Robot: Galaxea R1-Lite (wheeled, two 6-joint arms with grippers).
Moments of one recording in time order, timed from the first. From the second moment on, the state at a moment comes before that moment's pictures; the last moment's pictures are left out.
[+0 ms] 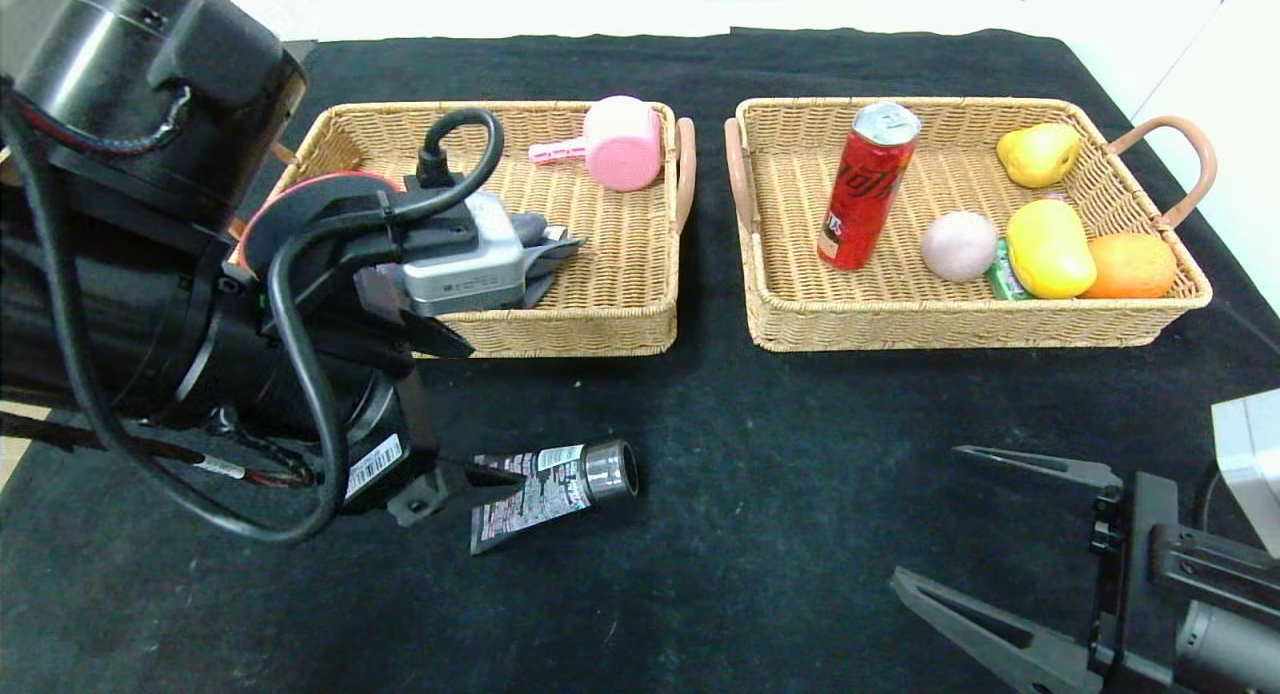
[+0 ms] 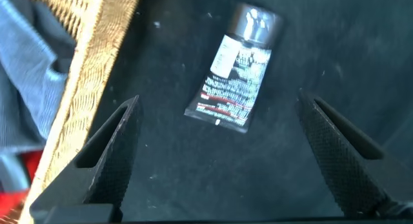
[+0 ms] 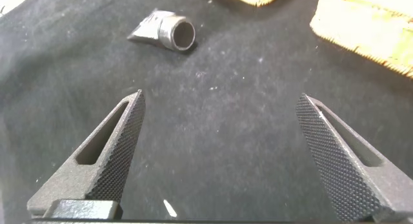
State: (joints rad) left arm -0.57 1.52 -1.49 0.70 0.03 0.63; right arm 0.60 1.28 -0.34 -0.86 0.28 -0.09
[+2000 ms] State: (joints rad) left arm -0.62 1.72 -1.48 0.64 0.06 0.69; right arm 0.50 1.13 -0.47 -0.63 0.28 -0.09
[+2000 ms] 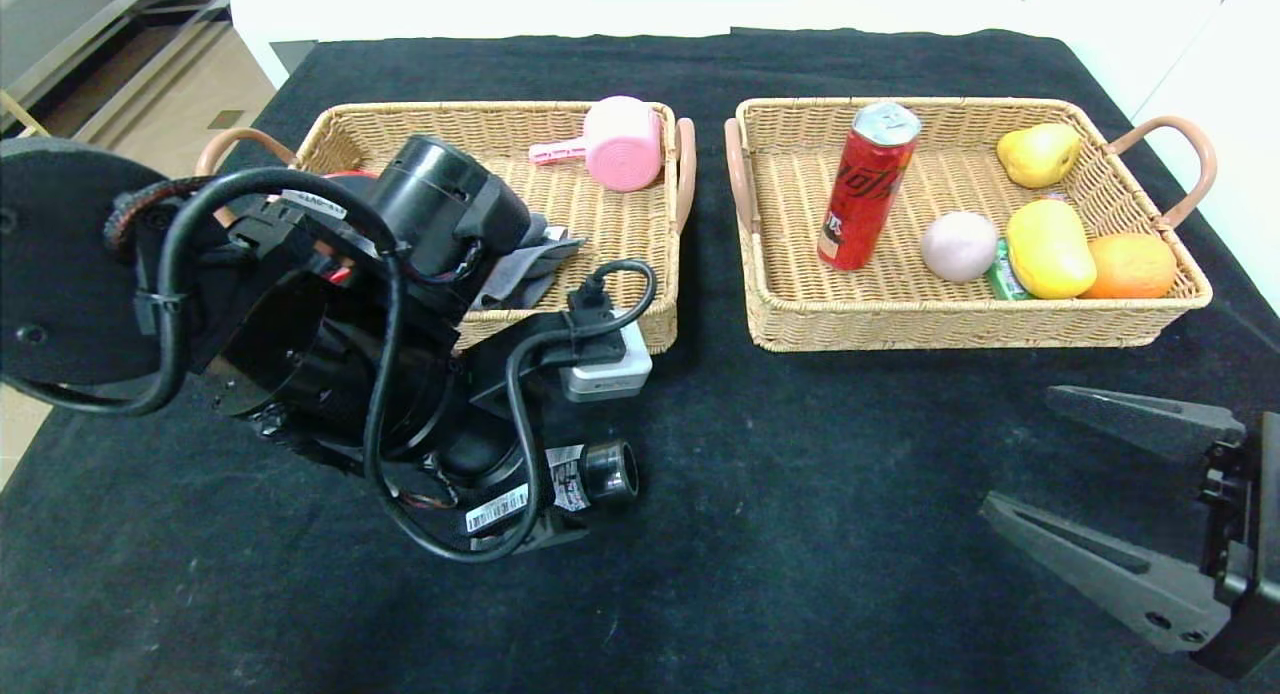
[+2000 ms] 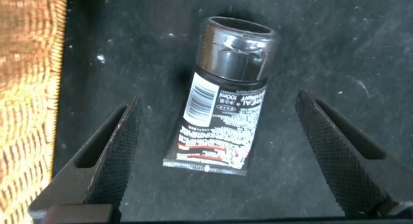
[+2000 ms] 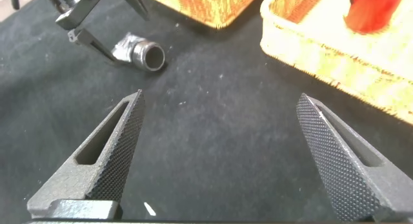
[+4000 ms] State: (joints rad) left arm -0.62 1.81 -1.48 0.61 0.08 0.68; right arm 0.50 1.15 -0.46 -0.62 0.28 -0.09
